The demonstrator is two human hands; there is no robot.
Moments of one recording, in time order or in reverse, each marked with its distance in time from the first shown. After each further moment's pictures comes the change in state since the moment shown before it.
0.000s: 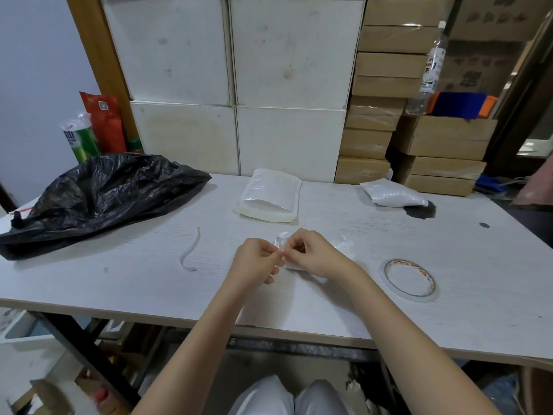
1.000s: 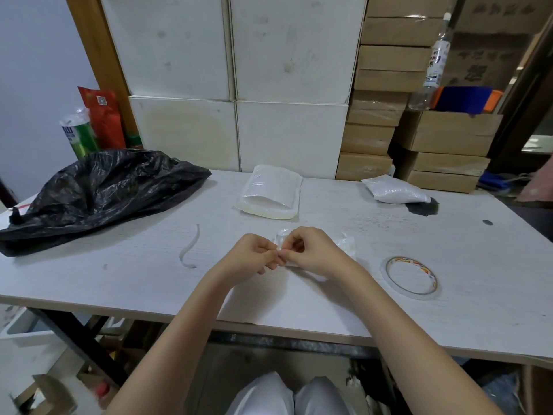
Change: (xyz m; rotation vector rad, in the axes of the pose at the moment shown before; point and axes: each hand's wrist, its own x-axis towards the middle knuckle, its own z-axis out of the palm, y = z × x) left_hand 0.007 0.004 -0.019 0.124 -0.230 0.010; right_hand 0.002 0.001 0.002 -0.071 0.015 -0.011
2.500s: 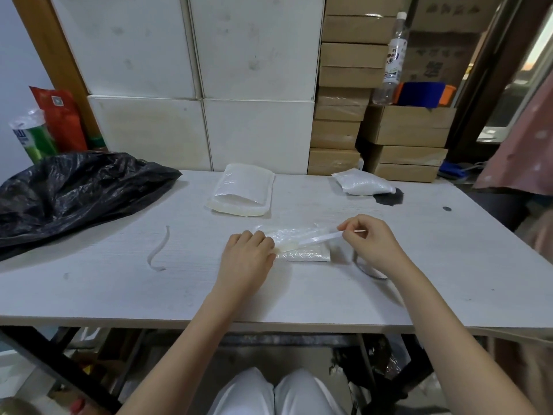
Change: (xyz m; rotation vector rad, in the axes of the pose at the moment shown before) left_hand 0.016 -0.017 0.054 1.086 0.493 0.583; right_hand -0.066 0.064 -0.081 0.261 0.427 0.177
